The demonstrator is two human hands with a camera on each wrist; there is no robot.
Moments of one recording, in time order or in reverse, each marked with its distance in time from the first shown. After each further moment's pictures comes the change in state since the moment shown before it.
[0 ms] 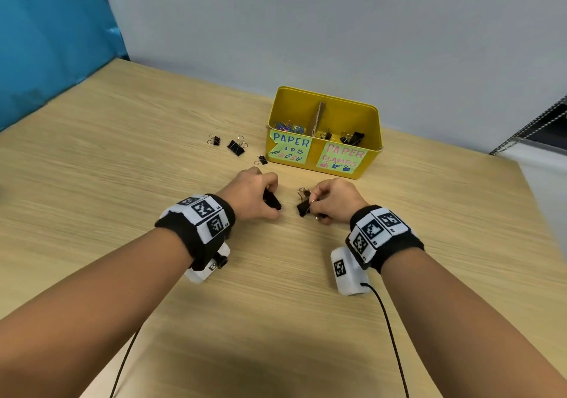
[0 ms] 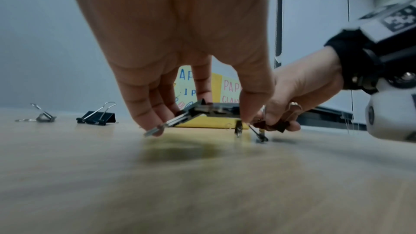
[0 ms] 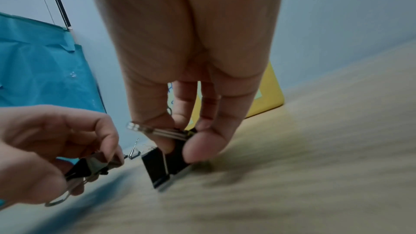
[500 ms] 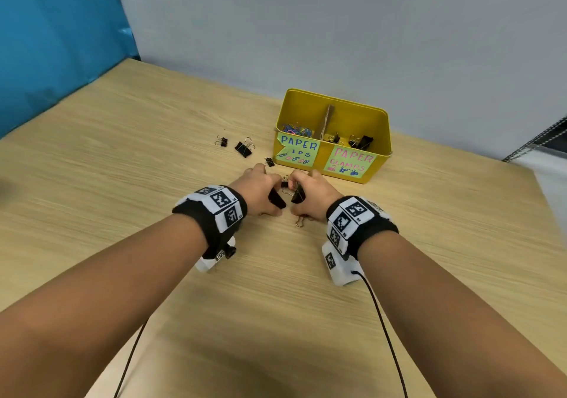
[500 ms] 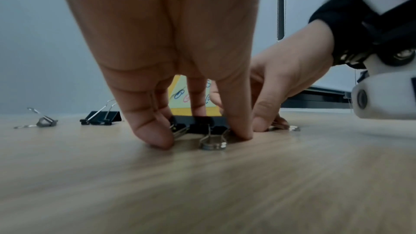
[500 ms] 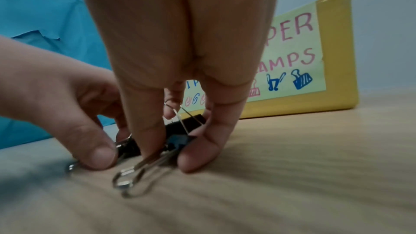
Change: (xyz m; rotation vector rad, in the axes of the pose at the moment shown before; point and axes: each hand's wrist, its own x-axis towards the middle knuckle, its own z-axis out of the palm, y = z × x) left_hand 0.018 -0.002 -0.003 0.159 -0.072 -0.093; right_hand 0.019 -0.032 0.023 -0.405 -0.043 -0.203
